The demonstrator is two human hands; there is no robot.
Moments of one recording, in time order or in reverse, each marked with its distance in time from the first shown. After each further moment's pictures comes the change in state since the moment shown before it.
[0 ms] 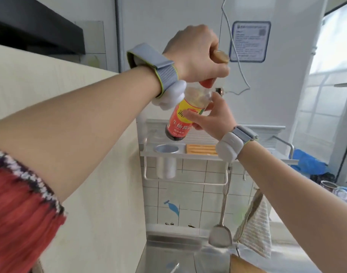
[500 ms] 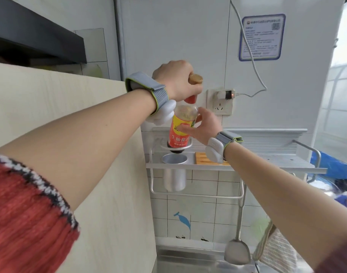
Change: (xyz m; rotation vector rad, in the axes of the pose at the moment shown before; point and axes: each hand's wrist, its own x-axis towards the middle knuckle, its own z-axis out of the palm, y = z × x) left_hand 0.025 -0.078 0.055 0.182 -0.126 -0.147; right_hand 0.059 0.046 0.049 -0.221 -0.051 -0.012
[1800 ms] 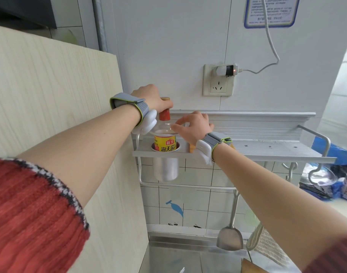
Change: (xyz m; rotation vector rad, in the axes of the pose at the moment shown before) left_hand -0.004 -0.066 0.113 -0.071 -0.273 -0.411; right_hand 0.005 0.046 0.046 -0.195 -0.106 0.121
